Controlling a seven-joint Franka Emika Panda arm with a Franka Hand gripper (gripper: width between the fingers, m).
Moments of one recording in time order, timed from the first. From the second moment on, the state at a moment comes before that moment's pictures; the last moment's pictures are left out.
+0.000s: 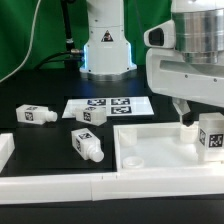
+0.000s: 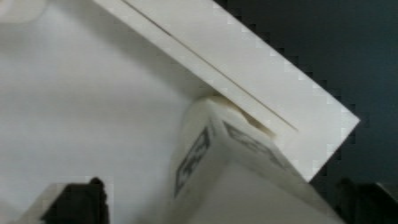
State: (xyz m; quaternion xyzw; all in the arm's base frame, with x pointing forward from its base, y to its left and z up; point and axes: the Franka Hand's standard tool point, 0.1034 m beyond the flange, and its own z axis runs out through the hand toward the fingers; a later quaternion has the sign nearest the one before) arm 0.637 0.107 0.073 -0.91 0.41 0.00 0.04
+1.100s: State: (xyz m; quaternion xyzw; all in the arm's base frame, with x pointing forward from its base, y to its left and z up) arm 0.632 0.117 0.070 -0.98 0.21 -0.01 0.01
